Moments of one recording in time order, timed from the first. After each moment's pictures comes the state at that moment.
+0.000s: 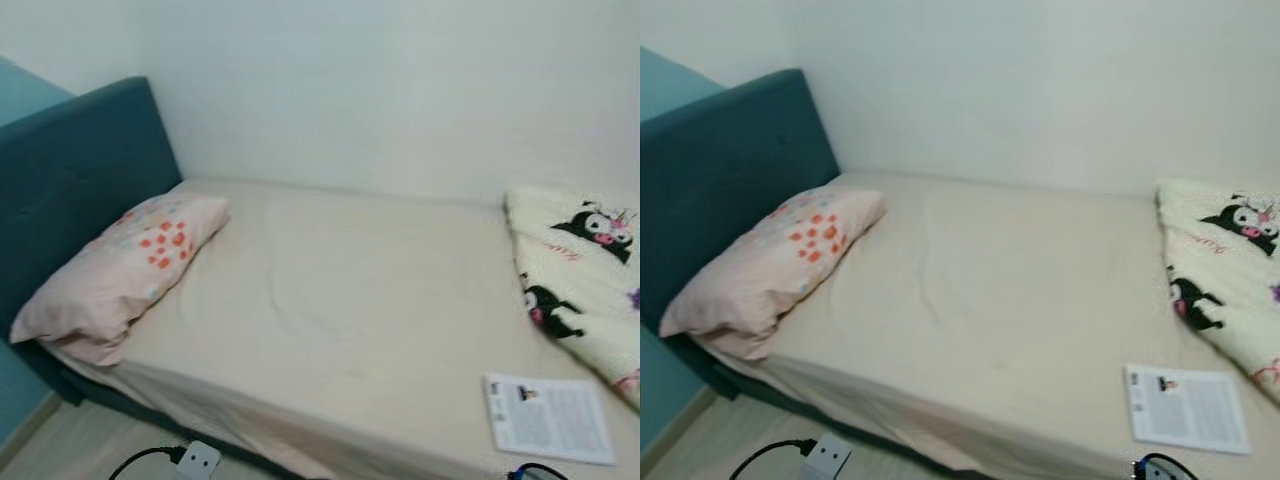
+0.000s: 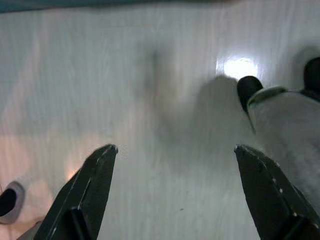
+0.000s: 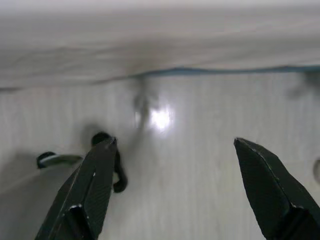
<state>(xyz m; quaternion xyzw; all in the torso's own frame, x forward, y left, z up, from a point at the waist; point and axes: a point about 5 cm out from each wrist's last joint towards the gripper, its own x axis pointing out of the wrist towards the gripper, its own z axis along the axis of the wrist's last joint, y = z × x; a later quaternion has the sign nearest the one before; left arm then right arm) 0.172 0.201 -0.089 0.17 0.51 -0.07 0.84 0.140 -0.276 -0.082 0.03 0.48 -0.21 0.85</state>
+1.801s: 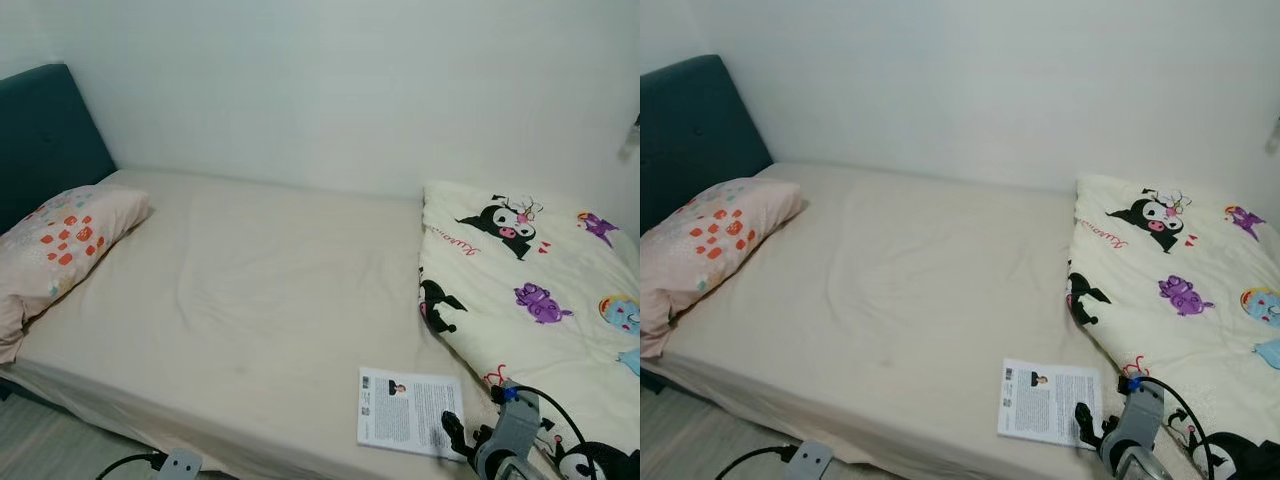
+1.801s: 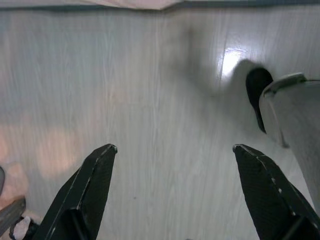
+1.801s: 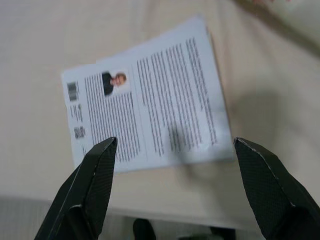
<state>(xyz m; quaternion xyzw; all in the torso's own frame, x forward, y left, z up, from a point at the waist) 0.171 0.214 -0.087 0.17 0.51 -0.02 0.84 0.221 -0.262 -0.039 0.17 0.32 -0.10 0.93</state>
